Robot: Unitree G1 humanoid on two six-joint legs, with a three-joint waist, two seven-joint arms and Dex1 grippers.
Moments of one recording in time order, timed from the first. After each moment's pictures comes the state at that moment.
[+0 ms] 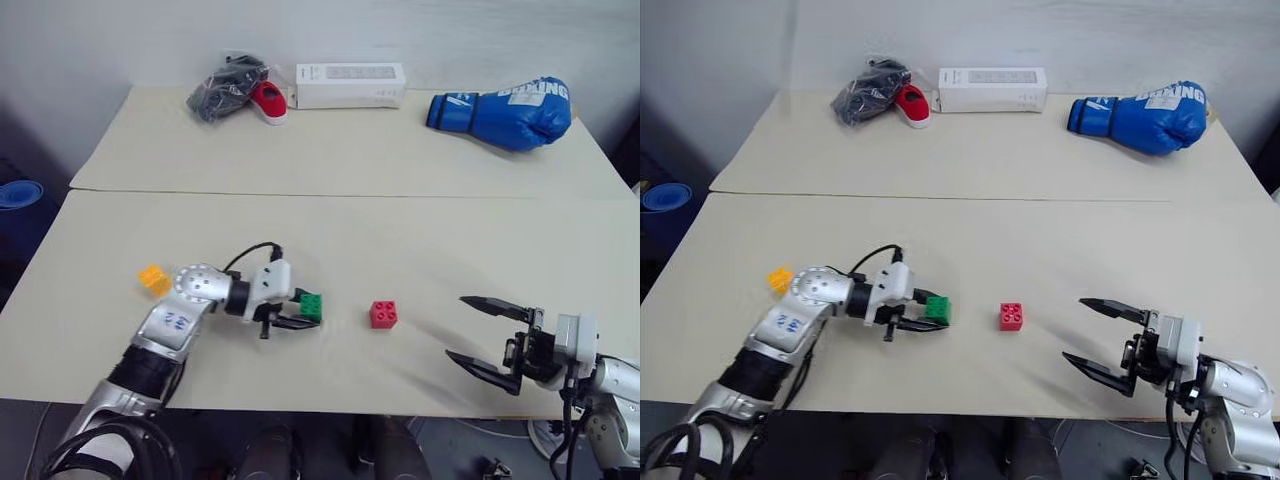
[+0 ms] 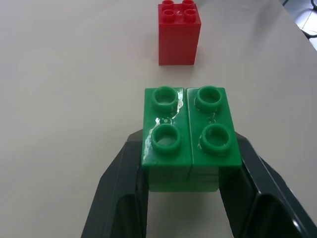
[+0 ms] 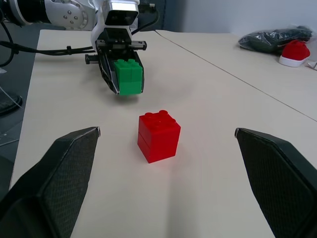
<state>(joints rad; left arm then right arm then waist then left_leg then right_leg) -0.50 0.55 -0.31 0.10 -0.18 0.14 -1.15 0.14 -0.61 -0.30 -0.05 0.62 -0.22 1.36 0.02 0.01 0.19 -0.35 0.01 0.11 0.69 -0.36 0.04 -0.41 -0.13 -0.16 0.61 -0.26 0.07</state>
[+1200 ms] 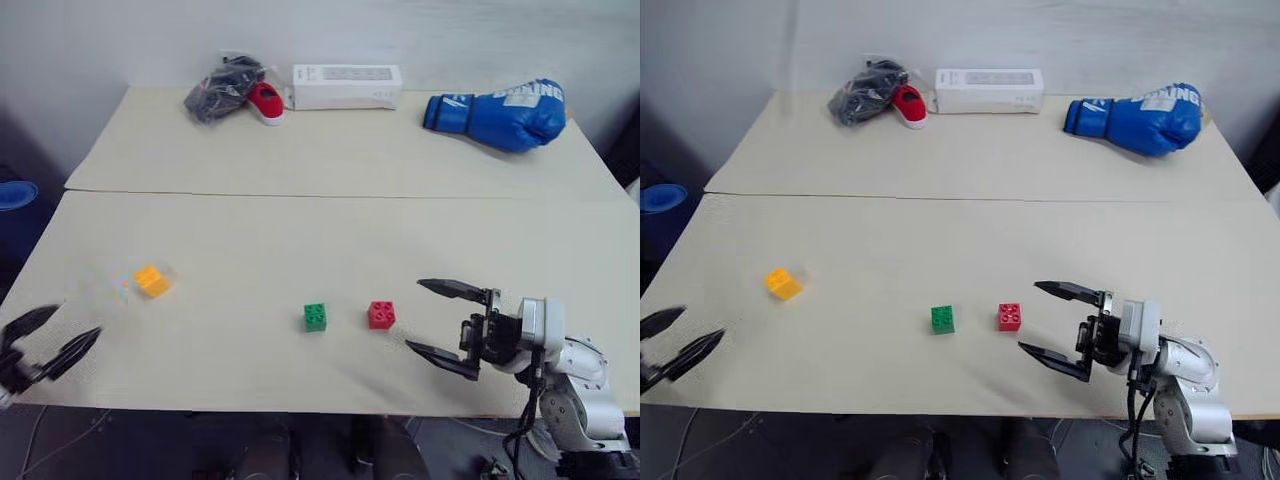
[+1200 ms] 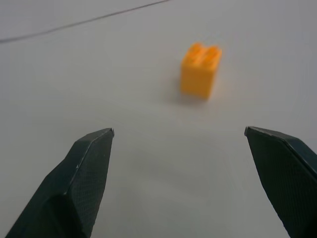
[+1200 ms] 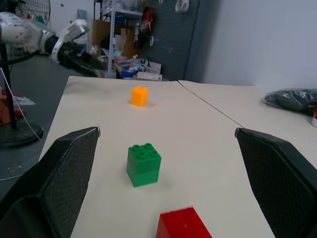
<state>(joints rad) 0.34 0.69 0.86 0.17 -0.50 0.13 -0.99 0.01 -0.51 -0.14 -0.19 0.64 -0.16 1.29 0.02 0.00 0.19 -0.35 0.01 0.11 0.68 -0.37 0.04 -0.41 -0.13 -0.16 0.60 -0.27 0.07</state>
